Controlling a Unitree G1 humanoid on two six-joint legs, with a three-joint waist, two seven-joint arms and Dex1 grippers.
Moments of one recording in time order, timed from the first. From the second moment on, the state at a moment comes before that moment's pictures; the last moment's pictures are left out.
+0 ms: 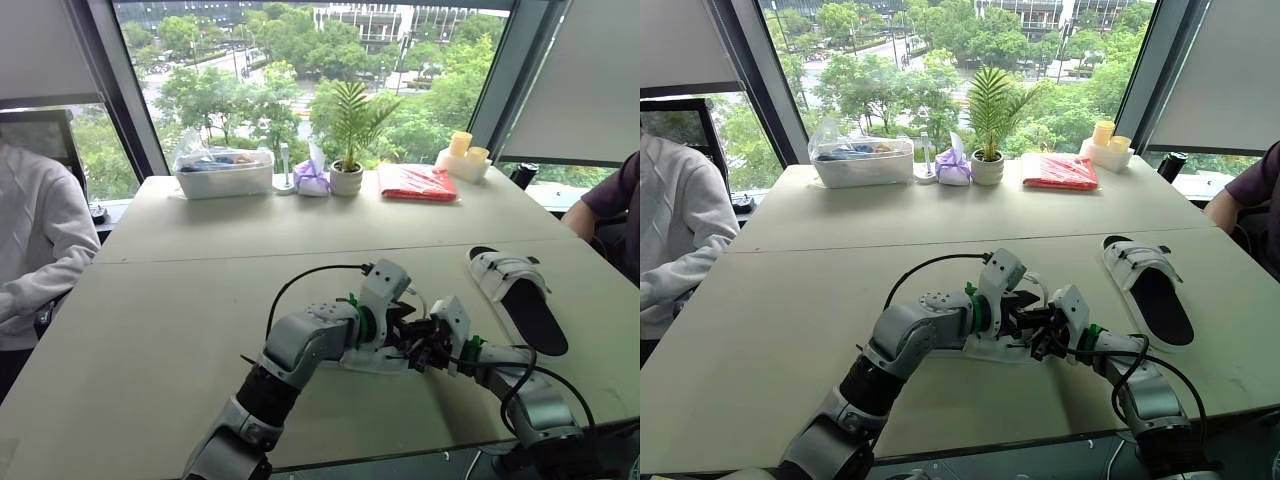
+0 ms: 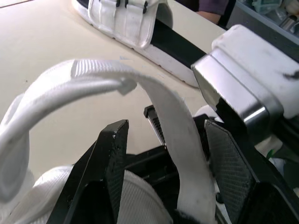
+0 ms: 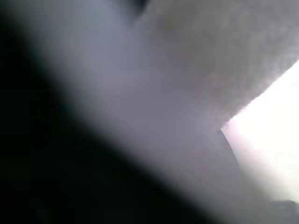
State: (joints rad) left arm -0.70 -0.12 -0.35 0.06 -0.36 0.90 -0.41; right arm -0.21 -0.51 0.02 0.12 0.28 0.18 0.89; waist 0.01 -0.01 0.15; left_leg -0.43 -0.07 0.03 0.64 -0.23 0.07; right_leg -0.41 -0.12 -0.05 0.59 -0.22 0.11
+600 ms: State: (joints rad) left arm -0.71 -0.16 -0.15 -0.04 -0.49 1.07 -0.41; right arm -0.20 -0.51 0.02 0.07 0.28 0.22 0.86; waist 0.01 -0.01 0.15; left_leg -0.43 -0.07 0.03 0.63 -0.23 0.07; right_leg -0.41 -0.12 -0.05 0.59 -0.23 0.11
